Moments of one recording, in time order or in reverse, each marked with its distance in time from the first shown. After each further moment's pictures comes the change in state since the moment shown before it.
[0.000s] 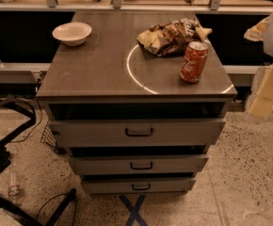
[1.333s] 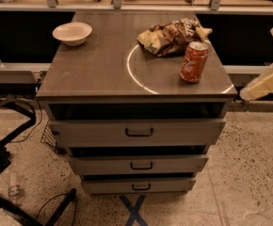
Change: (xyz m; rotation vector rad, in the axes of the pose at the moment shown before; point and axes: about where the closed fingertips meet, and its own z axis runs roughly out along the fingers) arm 0.044 -0.080 0.035 0.206 -0.496 0.248
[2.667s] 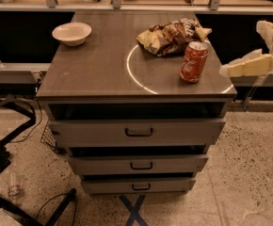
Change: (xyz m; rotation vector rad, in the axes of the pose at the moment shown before) arm -0.030 -0.043 0.040 0.052 -0.447 0.153
